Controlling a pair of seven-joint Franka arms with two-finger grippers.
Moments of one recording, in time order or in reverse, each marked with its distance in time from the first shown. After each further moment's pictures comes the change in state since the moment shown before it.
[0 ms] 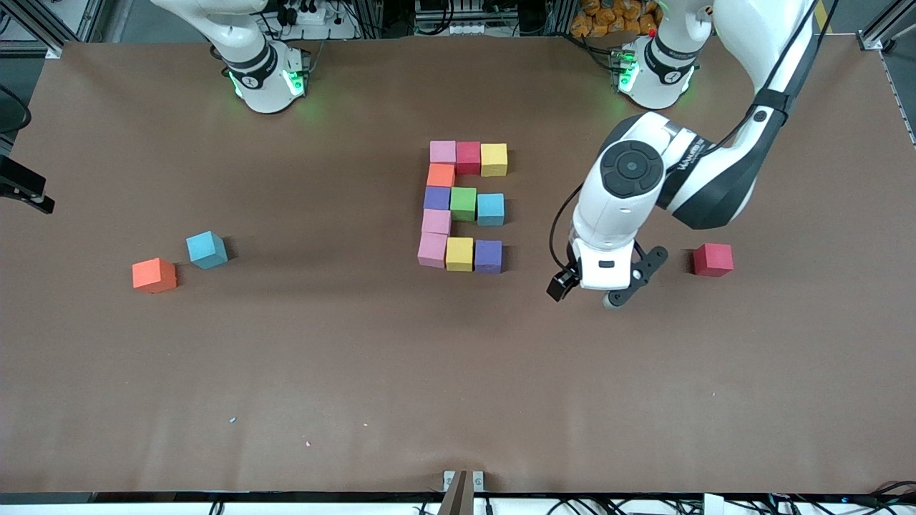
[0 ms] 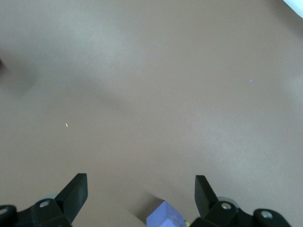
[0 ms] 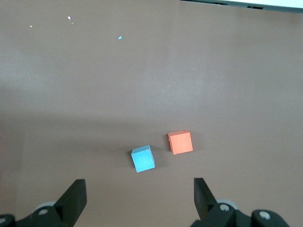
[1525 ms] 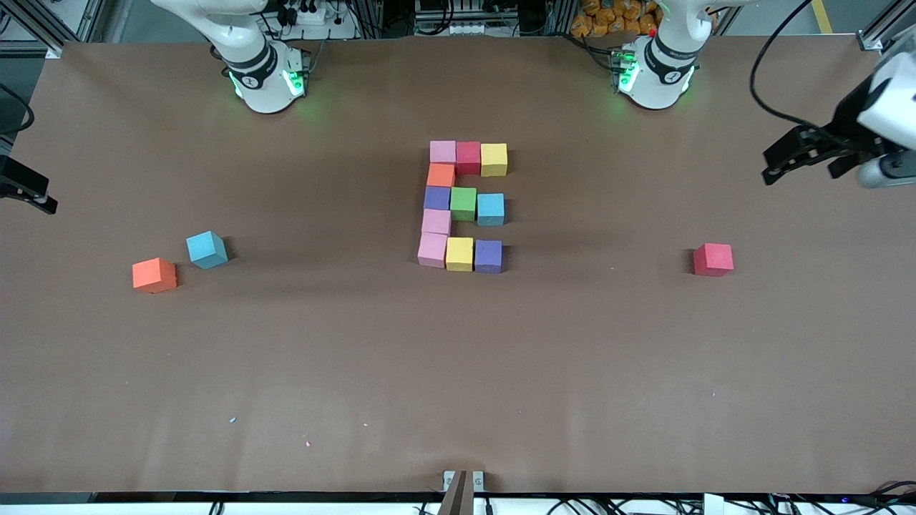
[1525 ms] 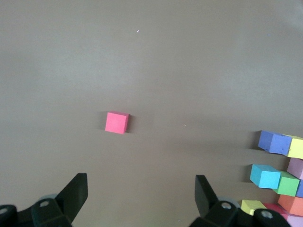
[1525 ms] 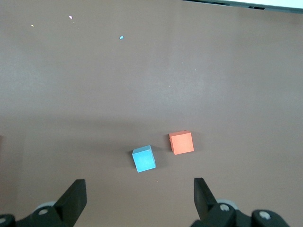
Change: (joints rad) left arm 0.023 -0.523 0.489 -0.015 -0.346 -0.424 1.145; right arm 0.000 0.001 0.005 0.000 0.000 0.000 0.000
